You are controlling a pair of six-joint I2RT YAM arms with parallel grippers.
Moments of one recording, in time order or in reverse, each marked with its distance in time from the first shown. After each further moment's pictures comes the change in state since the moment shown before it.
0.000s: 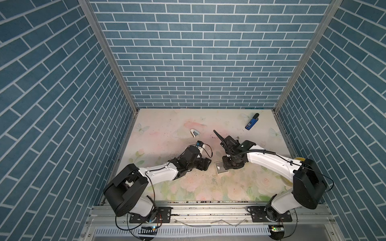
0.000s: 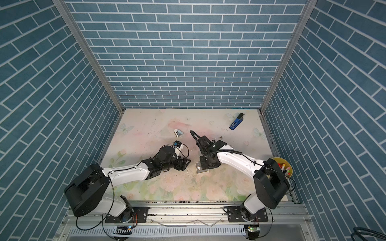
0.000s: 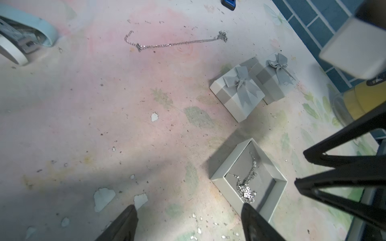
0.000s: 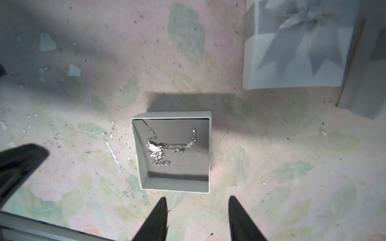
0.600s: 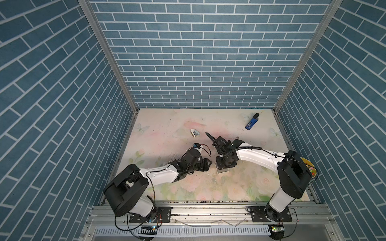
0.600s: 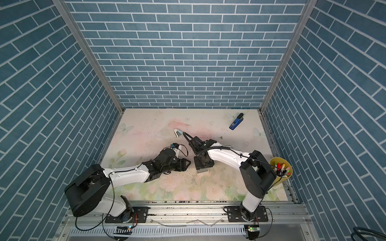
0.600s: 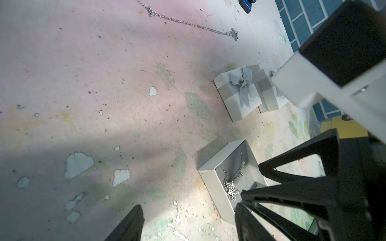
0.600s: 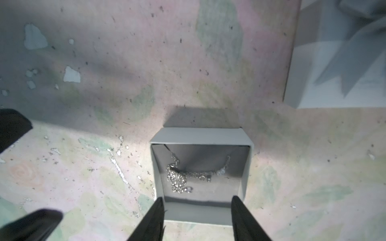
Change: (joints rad) left arm -0.033 -0.024 -0.055 0.032 -0.013 -0.246; right arm 0.035 0.165 0.080 0.021 -0.004 0.012
